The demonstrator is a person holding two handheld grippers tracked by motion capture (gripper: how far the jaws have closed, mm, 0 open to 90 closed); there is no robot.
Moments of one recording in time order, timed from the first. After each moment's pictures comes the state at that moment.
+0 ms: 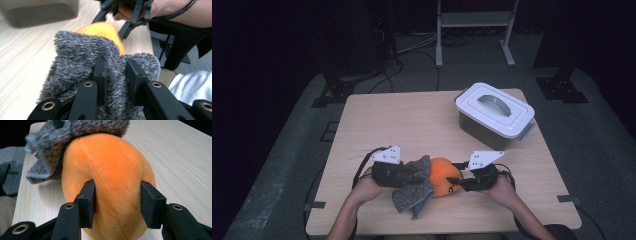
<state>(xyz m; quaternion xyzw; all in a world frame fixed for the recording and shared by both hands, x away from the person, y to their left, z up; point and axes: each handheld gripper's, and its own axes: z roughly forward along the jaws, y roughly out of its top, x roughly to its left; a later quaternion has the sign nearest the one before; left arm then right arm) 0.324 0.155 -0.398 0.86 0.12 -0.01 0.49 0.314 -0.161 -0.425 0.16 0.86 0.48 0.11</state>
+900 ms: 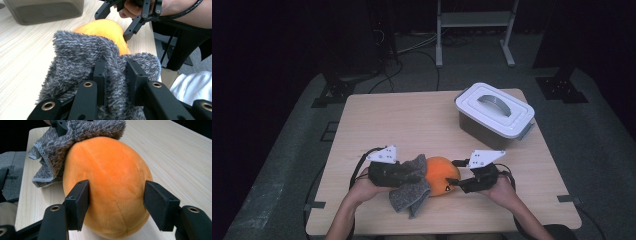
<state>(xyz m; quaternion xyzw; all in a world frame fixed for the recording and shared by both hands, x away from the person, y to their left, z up) 0.325 0.159 -0.399 0.86 0.12 -0.01 0.50 0.313 -0.160 -0.421 0.17 0.85 0.49 0.11</state>
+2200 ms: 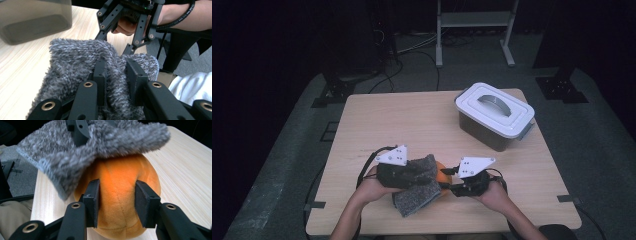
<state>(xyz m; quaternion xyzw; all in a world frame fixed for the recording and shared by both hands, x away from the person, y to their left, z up) 0.314 0.133 -0.378 0.86 0.08 0.00 0.50 0.294 -0.134 -0.412 0.11 0.86 0.49 0.12</state>
